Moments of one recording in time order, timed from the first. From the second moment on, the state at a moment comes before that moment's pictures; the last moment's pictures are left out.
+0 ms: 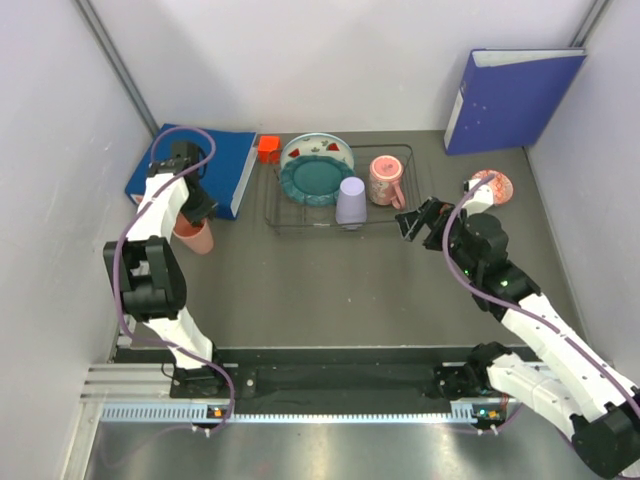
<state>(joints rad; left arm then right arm) 0.08 1.75 1.49 -0.92 -0.21 -0.63 0.48 0.82 0.69 -0.10 0.10 0.59</state>
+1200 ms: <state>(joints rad) -0.32 1.04 0.98 -0.54 -0.15 -0.67 0.74 1.70 1.47 -0.39 0.41 0.31</state>
